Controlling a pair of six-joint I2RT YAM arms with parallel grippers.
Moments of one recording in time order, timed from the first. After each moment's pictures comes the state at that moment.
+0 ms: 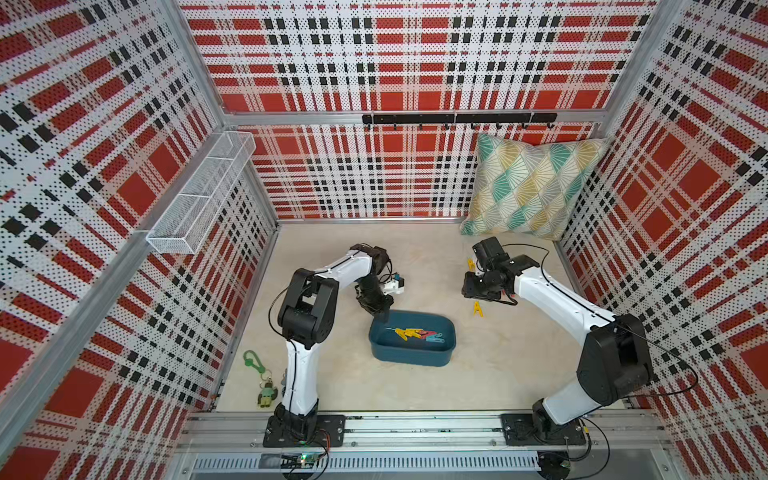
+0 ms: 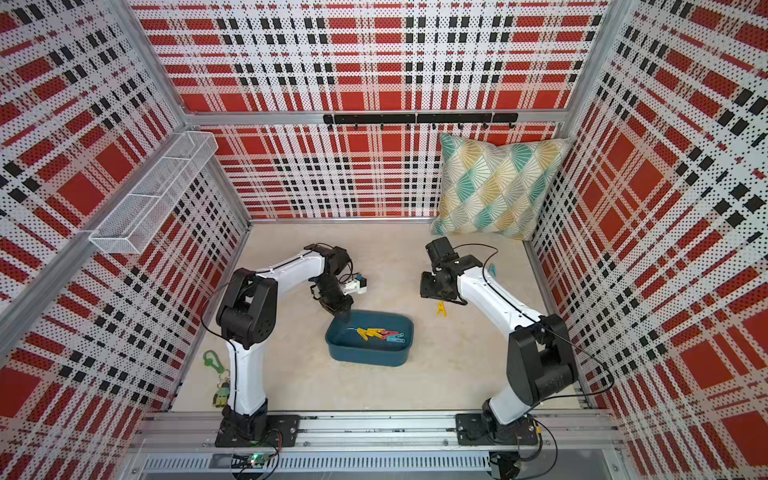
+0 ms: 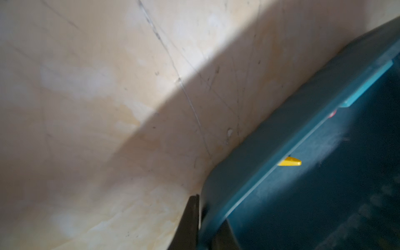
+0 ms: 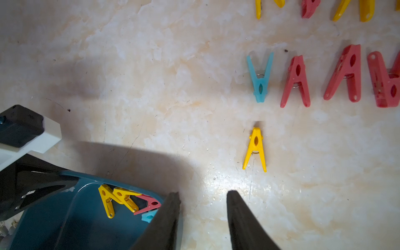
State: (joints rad) left arm -0.42 2.07 1.53 -1.16 0.33 0.33; right arm 0.41 1.57 1.24 -0.79 -0.06 0.50
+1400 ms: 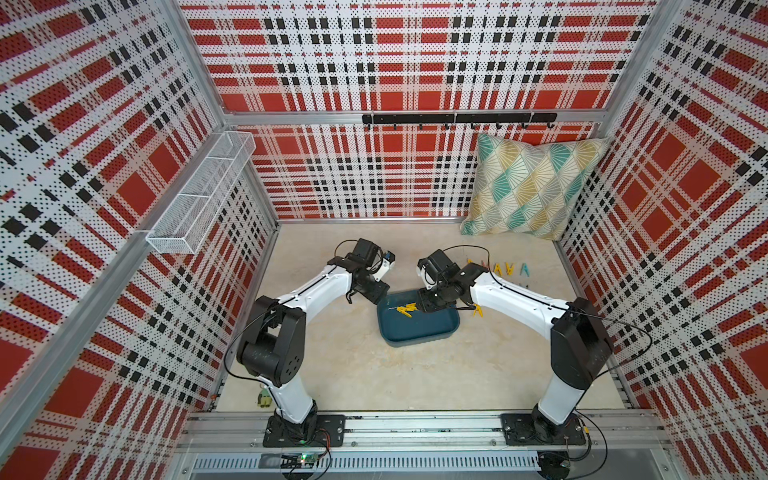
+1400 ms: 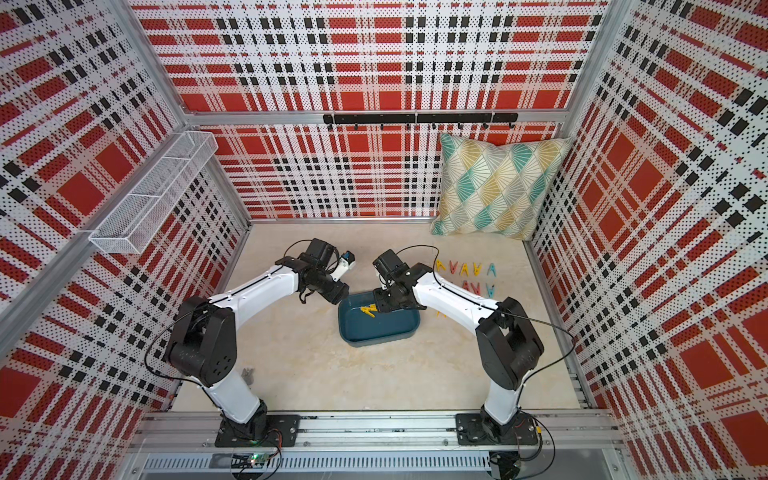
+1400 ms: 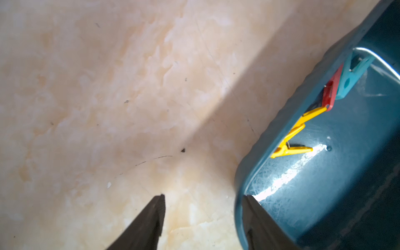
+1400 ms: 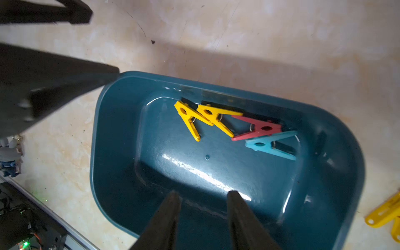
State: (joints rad) left arm -0.36 1.71 1.24 -0.63 0.13 0.29; right arm 0.74 1.78 1.38 -0.70 -0.11 0.38
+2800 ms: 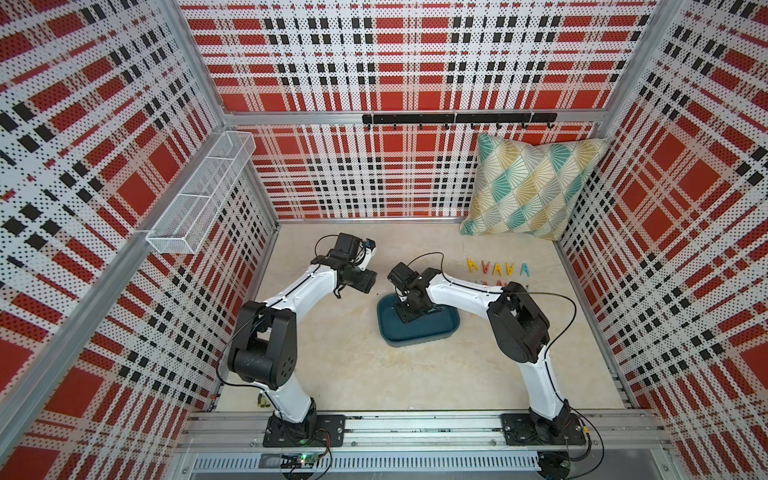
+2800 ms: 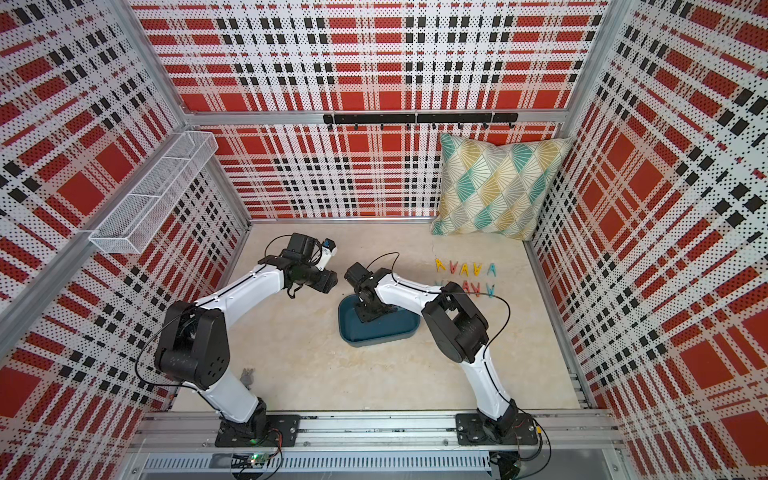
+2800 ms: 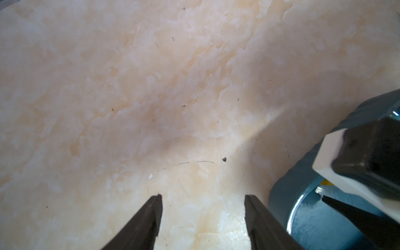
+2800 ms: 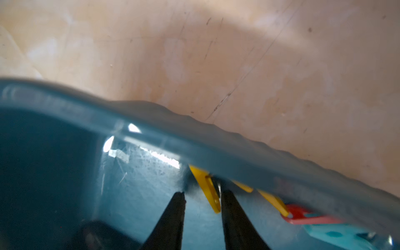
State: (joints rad) left arm -0.28 1.69 1.21 -0.53 0.11 0.18; right arm 0.83 2.14 1.62 -0.78 0.01 0.30
